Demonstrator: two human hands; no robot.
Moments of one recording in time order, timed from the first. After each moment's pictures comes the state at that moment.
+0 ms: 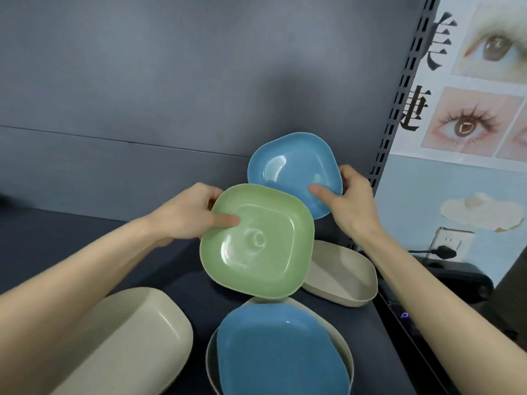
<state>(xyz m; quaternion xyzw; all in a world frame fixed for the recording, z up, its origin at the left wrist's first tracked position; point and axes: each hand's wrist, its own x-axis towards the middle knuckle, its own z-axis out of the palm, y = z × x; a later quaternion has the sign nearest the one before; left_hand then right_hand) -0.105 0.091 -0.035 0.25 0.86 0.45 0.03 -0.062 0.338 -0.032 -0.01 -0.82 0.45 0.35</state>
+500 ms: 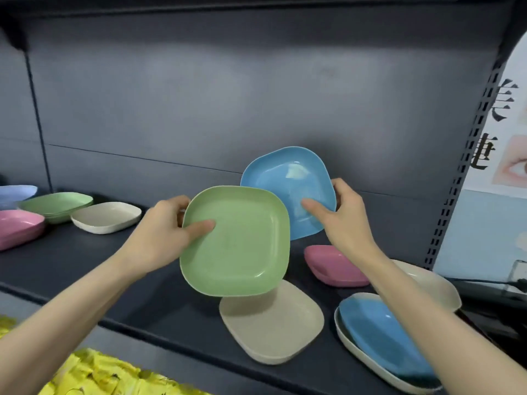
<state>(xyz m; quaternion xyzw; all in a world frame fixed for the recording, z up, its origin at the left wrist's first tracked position) -0.002 -0.114 -0.026 0.13 0.84 0.49 -0.19 -0.007 0.146 -0.008 0.11 -0.79 0.51 0.32</state>
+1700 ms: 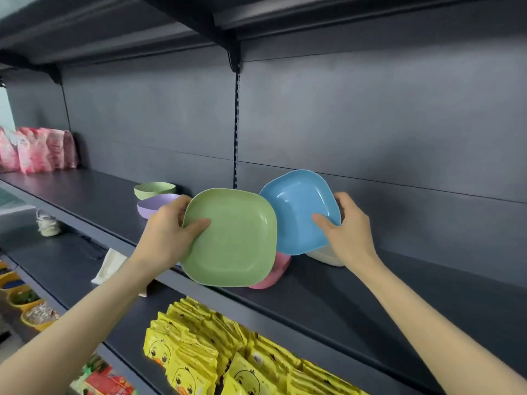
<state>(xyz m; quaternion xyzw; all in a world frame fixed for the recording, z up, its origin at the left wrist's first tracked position) -0.075 -0.628 -0.042 -0.02 0.85 0.43 -0.30 -0.143 -0.365 -0.045 0.17 -0.80 0.50 0.28</state>
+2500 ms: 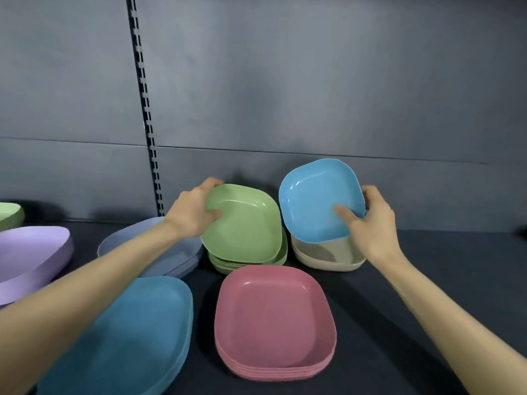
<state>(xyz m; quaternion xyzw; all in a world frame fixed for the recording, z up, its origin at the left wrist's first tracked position) -0.390 -0.647 -0.064 0.25 0.92 0.30 -0.10 -0.250 -0.396 -0.072 -0.11 -0.82 0.40 0.40</state>
